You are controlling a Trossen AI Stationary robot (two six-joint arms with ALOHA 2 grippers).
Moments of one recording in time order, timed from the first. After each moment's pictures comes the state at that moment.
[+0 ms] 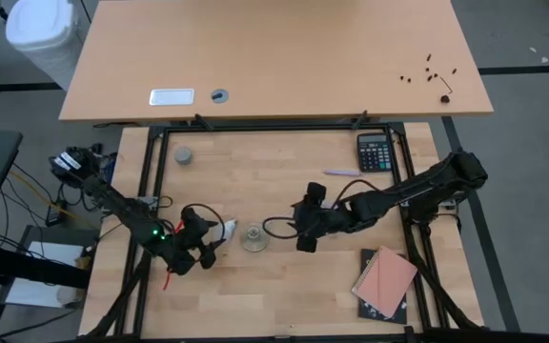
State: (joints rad) left arm -0.69 1.24 0.43 -0.19 -0.85 -1.00; right arm 0.28 1.57 1.09 -0.35 0.50 0.25
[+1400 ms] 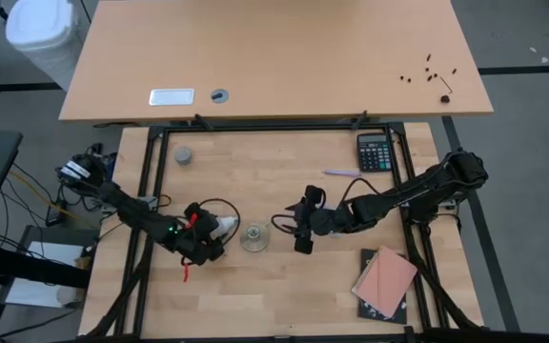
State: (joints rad) left arm -0.53 1.39 0.43 -0.17 -0.74 -0.90; right arm 0.27 1.57 0.94 -0.01 0.47 0.23
